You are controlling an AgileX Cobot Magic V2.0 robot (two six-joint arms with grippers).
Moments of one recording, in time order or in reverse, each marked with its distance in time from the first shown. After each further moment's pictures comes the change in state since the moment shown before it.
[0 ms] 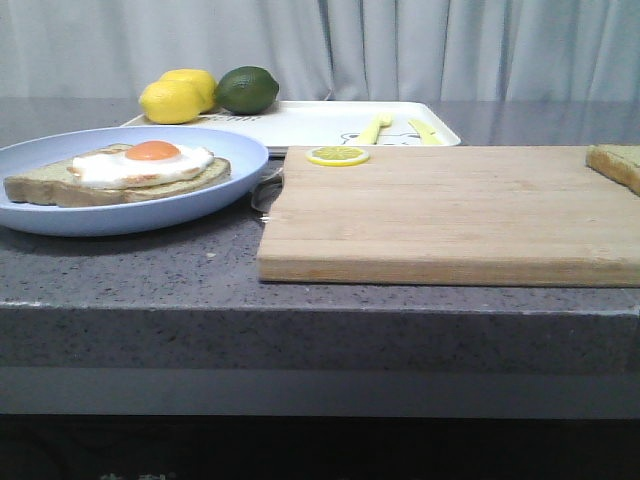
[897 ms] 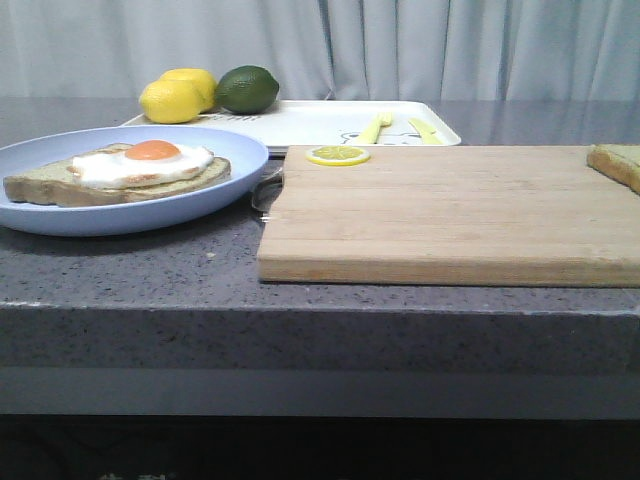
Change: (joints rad) left arm 0.000 0.001 0.000 0.000 0.000 0.000; right arm -0.496 0.865 -0.551 0.147 0.491 -0.110
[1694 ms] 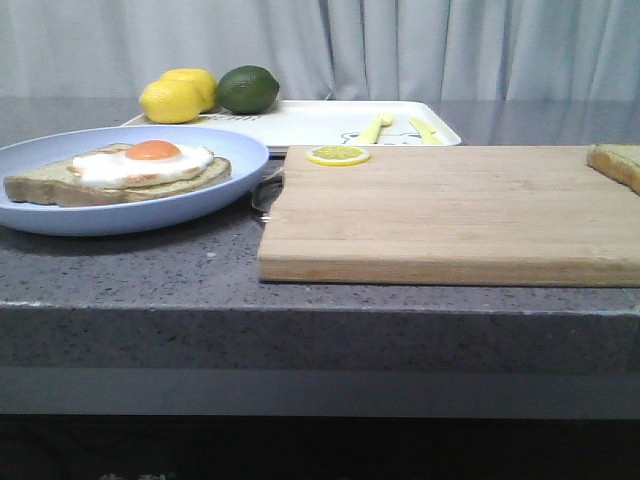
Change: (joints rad) left arm 0.000 0.000 0.000 0.000 0.000 0.000; right arm -0.068 0.258 -0.120 0.202 0.073 -0.243
